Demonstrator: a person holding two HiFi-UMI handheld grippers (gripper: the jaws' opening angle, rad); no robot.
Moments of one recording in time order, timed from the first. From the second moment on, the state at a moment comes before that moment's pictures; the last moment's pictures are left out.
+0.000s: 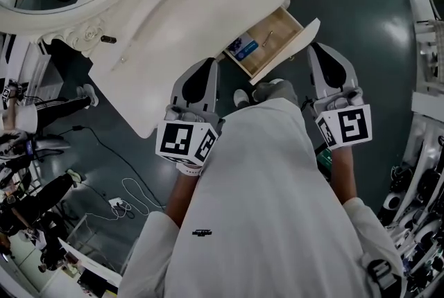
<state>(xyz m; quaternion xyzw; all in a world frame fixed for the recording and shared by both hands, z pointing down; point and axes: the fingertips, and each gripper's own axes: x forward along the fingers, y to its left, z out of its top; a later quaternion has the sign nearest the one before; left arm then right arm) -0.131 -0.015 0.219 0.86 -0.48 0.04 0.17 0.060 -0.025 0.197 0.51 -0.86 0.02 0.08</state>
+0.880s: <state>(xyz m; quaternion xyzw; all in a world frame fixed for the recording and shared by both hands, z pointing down) -0.116 -0.008 0.222 0.87 -0.45 0.04 0.18 0.057 -0.006 0.202 0.49 -0.86 0.01 0.10</state>
